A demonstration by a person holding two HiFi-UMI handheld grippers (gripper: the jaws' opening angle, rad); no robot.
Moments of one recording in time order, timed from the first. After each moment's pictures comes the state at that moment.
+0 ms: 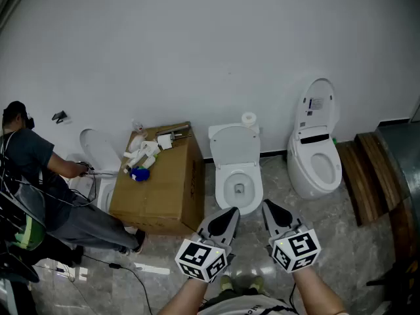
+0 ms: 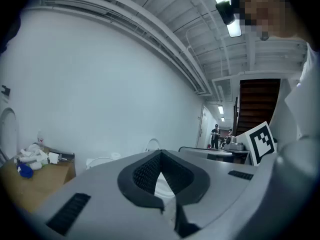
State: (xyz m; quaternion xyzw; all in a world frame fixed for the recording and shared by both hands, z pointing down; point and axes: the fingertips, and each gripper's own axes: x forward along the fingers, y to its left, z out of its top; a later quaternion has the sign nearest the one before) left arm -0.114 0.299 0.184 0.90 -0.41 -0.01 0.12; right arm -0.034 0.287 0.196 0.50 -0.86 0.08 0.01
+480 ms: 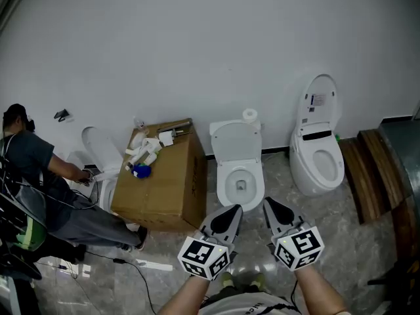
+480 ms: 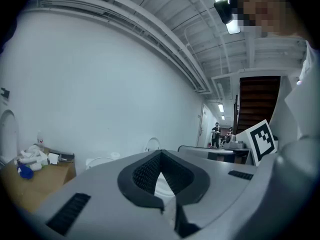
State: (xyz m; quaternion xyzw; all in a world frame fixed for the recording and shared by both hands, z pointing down) left arm -0.099 0.296 0.185 0.90 -0.41 -0.01 0.12; right arm -0.025 0.285 0.196 0.49 -0.87 0.09 -0.01
